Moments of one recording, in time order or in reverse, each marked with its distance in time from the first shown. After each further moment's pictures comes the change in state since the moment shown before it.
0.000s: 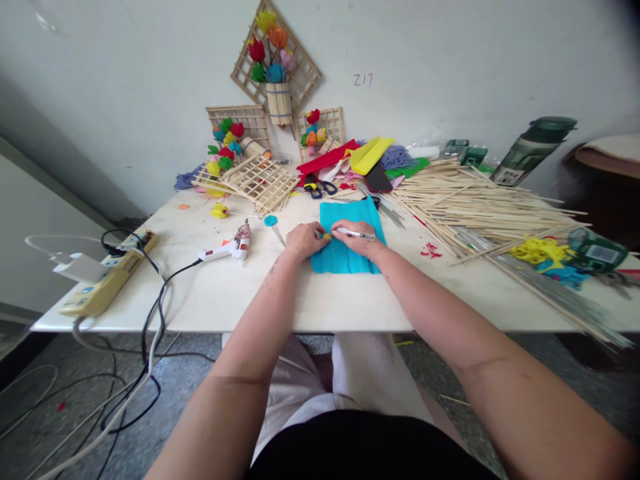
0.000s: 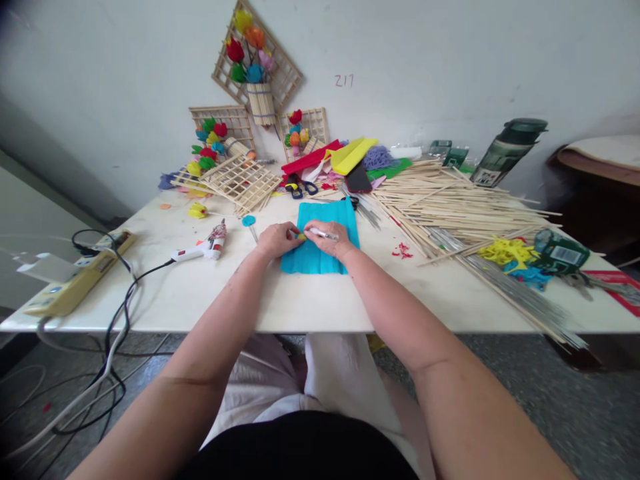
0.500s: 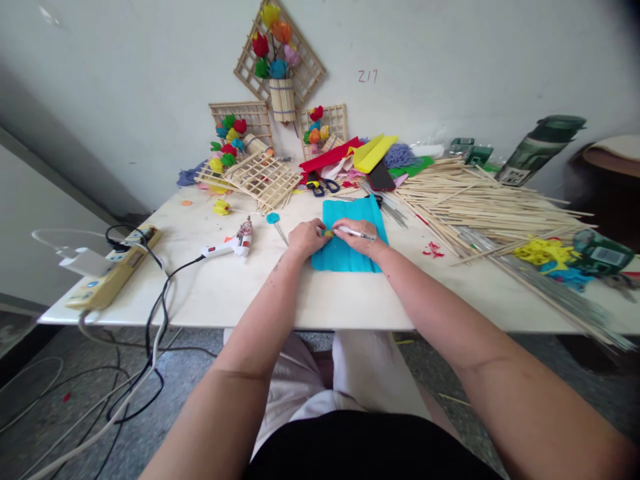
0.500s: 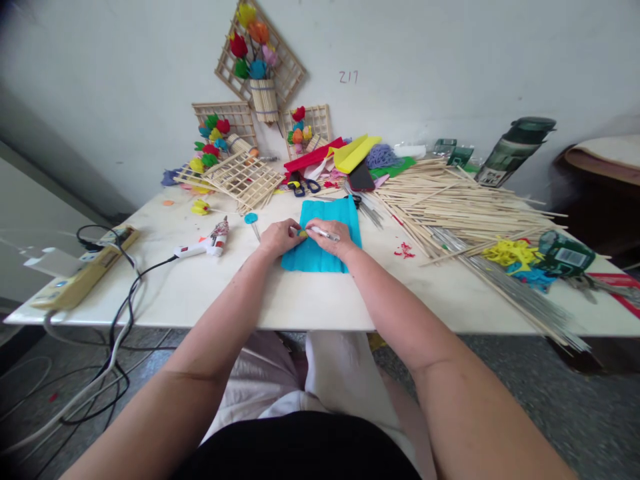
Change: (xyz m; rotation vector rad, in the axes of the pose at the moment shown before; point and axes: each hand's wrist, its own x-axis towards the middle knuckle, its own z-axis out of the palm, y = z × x) left_hand -0.001 0.002 0.002 -0.023 0.036 -0.070; right_hand 0.000 -0.005 -0.002 -0.045 -0.025 -0.005
